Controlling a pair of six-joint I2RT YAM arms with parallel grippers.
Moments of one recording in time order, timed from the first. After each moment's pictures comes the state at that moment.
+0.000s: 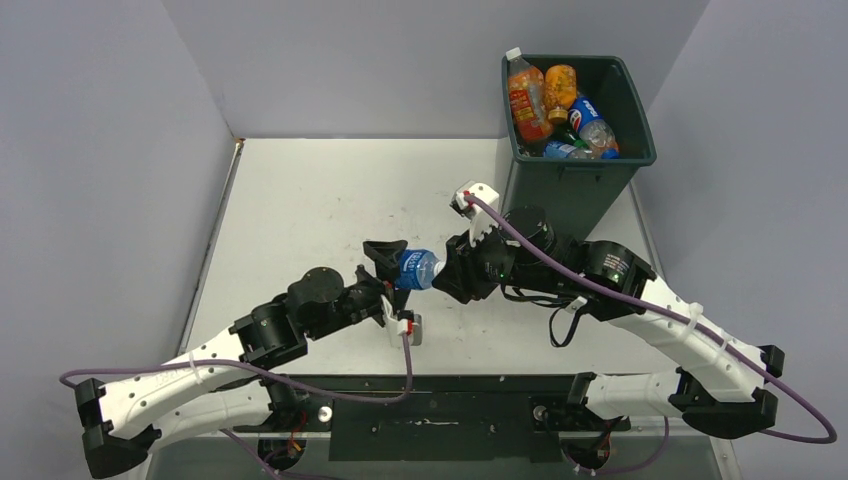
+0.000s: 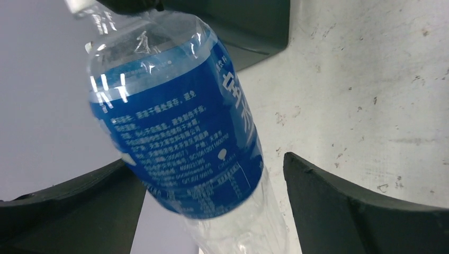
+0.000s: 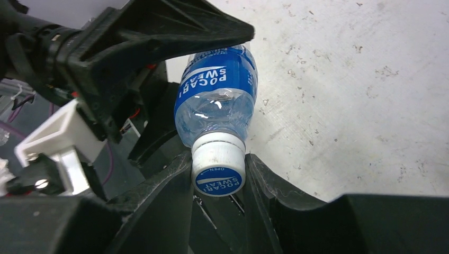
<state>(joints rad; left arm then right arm) -1.07 0.80 0.81 -0.24 -0.03 1.05 1.06 1.16 1.54 -0.91 0.02 0.32</state>
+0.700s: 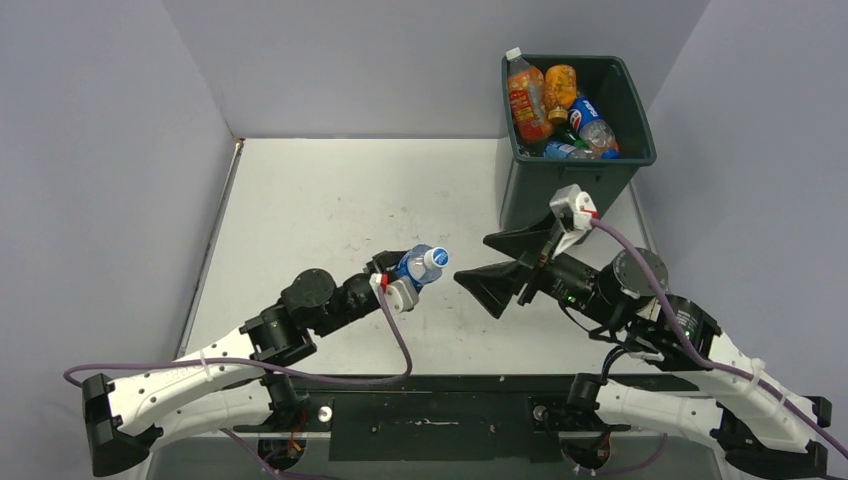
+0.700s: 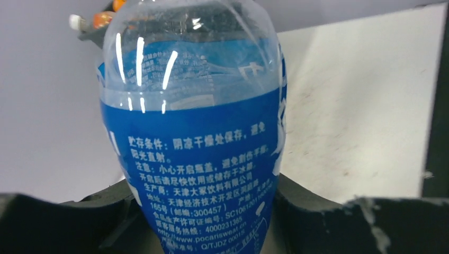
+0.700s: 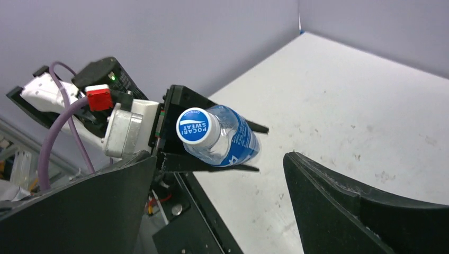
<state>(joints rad) -1.07 0.82 0.74 0.10 -0.04 0.57 1.06 0.84 1.28 -0.50 0.02 0.32</state>
